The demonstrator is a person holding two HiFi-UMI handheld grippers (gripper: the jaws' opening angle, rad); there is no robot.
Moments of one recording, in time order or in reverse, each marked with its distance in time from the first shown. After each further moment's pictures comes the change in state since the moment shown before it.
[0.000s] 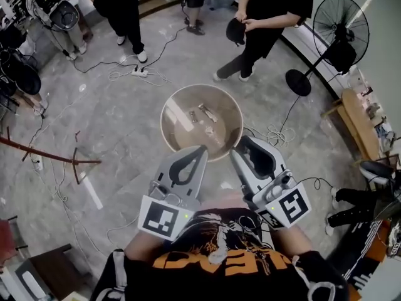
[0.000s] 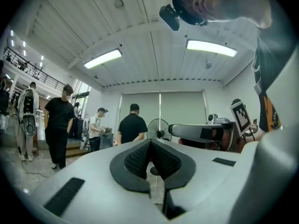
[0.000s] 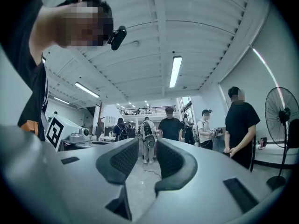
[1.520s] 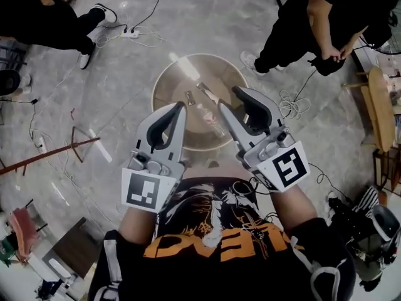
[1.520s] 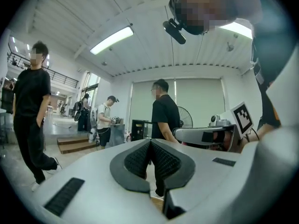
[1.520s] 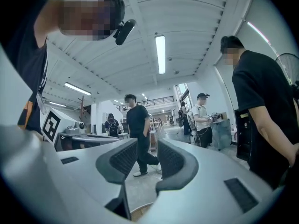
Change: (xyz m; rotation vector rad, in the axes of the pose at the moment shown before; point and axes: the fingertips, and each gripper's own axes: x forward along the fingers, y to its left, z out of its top) left arm 0.254 0.194 -0.095 -0.014 0.160 0.148; right arm 0.190 -0.269 -0.118 0.100 0.084 0.033
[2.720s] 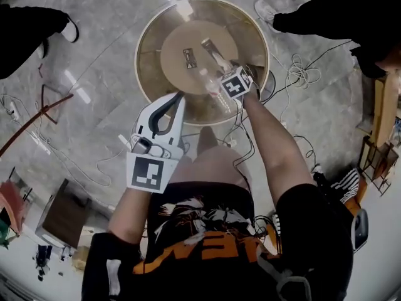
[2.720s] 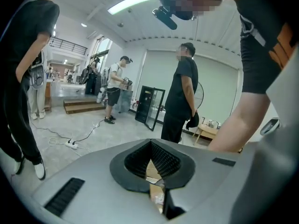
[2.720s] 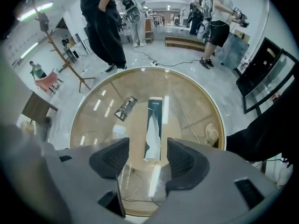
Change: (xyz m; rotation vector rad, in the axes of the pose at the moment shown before) left arm 0.067 0.129 -0.299 -0.232 0.326 0.060; right arm 0.034 -0.134 -0.657 -0.036 1.350 0.003
